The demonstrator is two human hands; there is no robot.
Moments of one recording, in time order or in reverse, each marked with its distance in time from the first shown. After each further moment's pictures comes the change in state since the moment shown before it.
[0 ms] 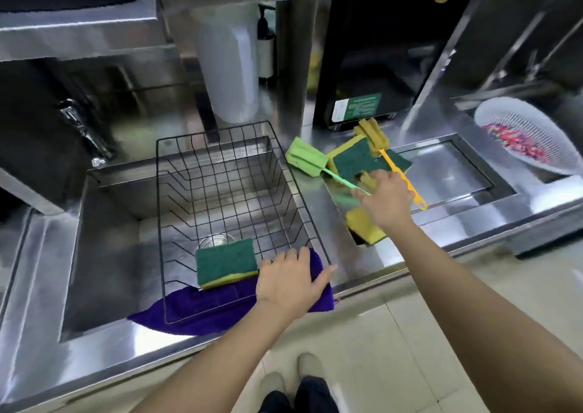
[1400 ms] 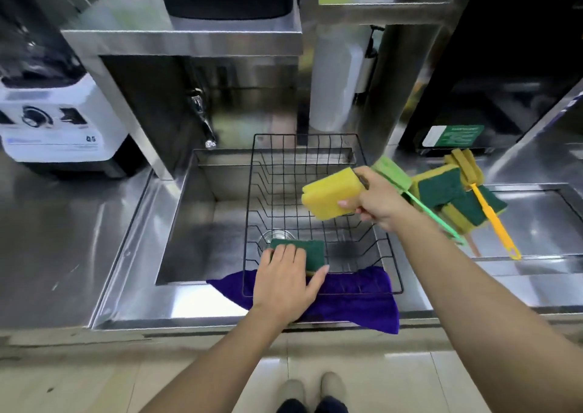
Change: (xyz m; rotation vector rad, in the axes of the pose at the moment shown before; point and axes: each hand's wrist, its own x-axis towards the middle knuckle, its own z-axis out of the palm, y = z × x) left_hand -0.048 -0.083 -0.021 -0.014 0.112 -0.276; right_hand -0.016 -0.137 0.029 0.719 -0.702 -0.067
